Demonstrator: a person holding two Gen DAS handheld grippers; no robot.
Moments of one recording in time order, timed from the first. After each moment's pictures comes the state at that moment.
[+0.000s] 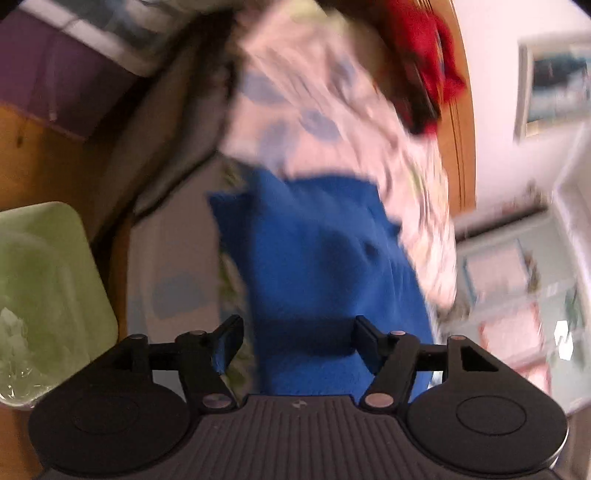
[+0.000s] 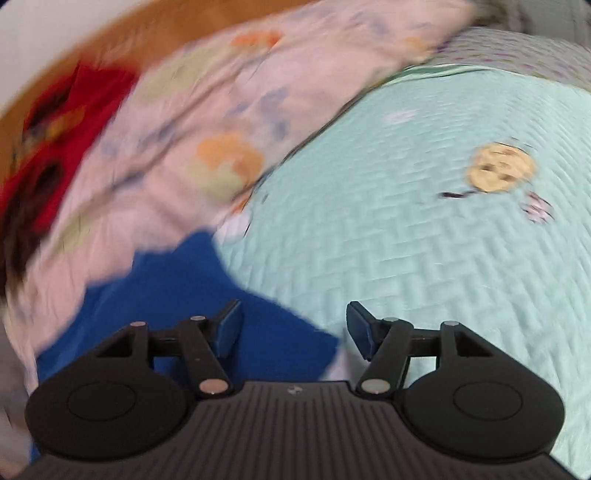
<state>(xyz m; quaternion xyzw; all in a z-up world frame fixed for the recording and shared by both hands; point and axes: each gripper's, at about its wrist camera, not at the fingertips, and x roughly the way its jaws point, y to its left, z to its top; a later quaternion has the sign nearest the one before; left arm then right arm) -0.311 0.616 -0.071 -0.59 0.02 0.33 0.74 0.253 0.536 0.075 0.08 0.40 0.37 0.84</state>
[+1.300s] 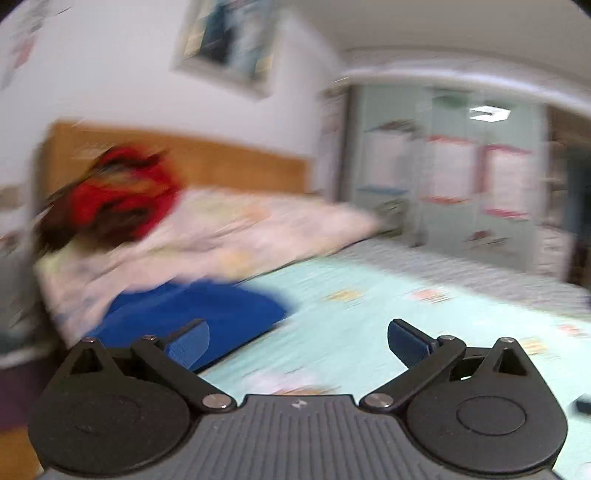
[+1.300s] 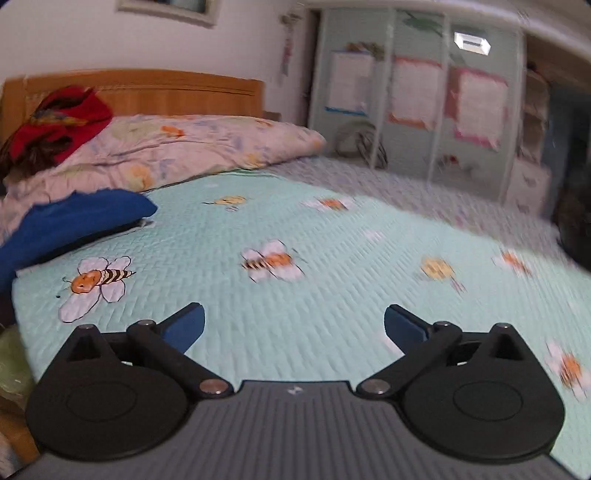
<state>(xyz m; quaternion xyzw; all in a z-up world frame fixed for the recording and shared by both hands) -0.233 0.217 0.138 -0.06 0.08 0.22 0.97 -0.121 0.070 0.151 -0.06 0.21 0.21 0.95</state>
